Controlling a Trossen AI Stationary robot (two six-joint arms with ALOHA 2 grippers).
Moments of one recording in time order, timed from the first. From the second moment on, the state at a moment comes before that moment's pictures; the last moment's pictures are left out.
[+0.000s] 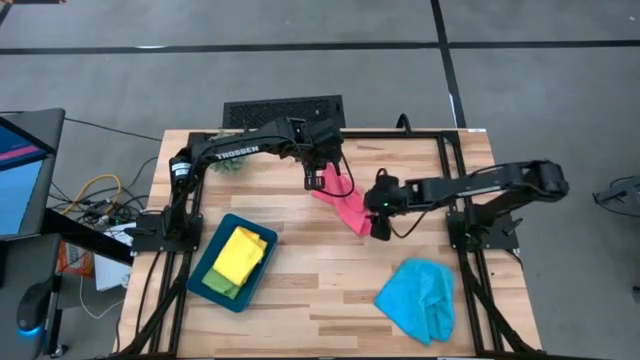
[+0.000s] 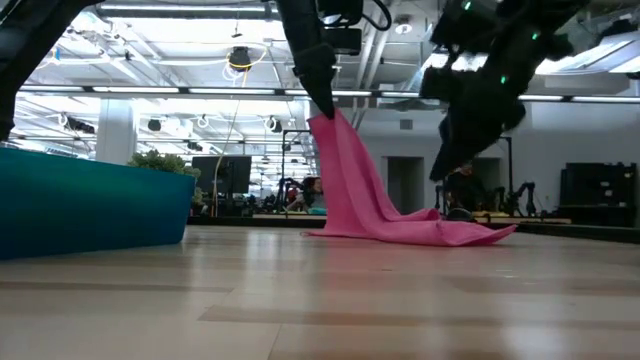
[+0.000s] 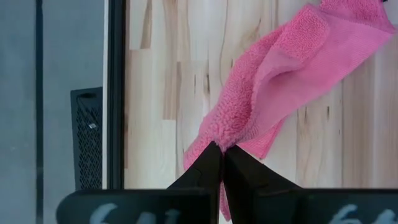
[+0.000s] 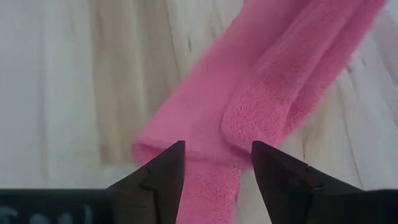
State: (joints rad) left arm 0.28 2.00 2.01 -1.11 -0.16 0.34; right arm -0.05 1.36 0.73 -0.37 0.11 0.02
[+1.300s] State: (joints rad) left arm 0.28 2.00 2.01 -1.11 -0.13 0.33; right arm -0.04 1.62 0.73 -0.19 0.19 -0.13
